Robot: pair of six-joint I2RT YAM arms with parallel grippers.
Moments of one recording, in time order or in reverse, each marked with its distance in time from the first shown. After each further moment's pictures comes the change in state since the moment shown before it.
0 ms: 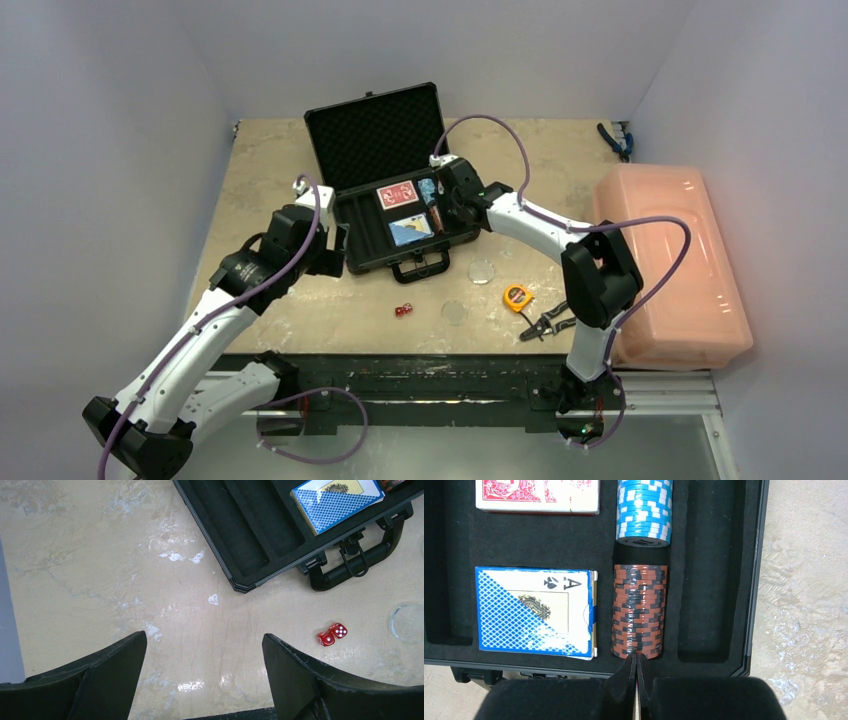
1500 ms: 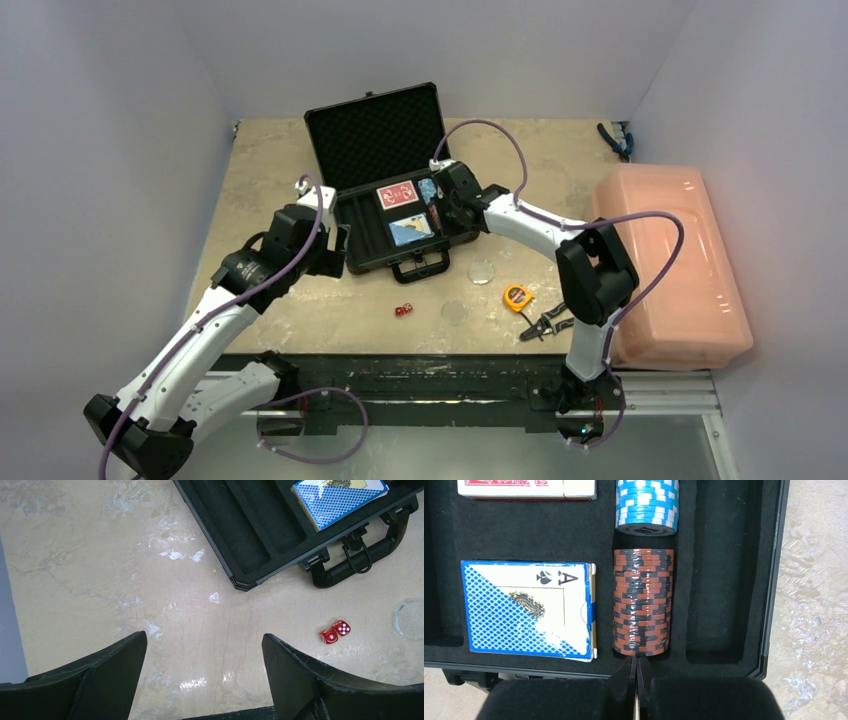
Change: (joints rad) left arm 0.000 0.010 0.000 -0.004 0.003 0.013; right arm 0.000 0.021 -0.015 0.006 -0.016 0.028
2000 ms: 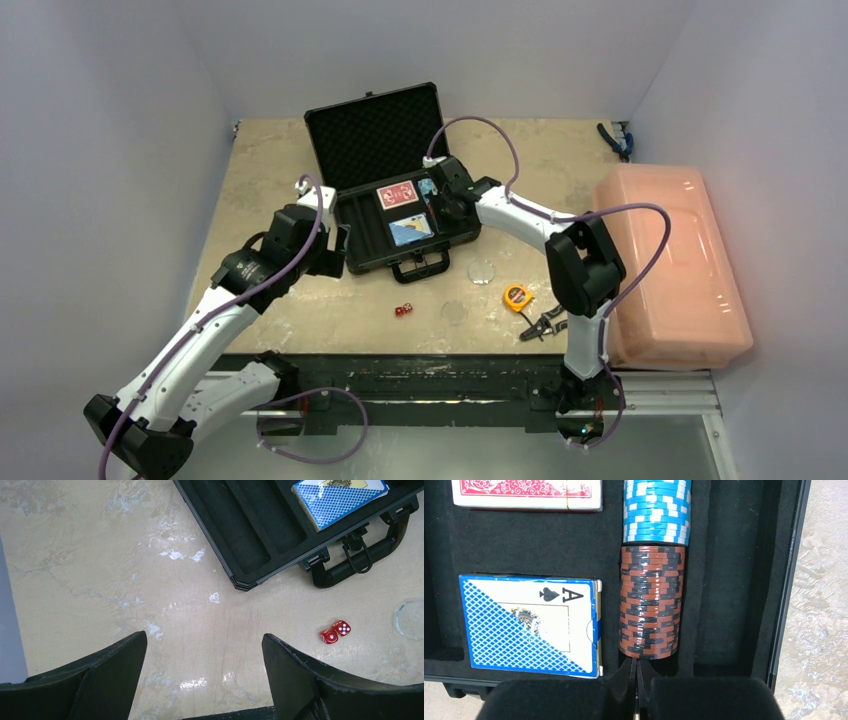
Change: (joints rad) left arm 0.000 0.000 0.000 0.000 0.000 0.000; right arm 0.000 0.086 0.116 -0.074 -0.008 -0.009
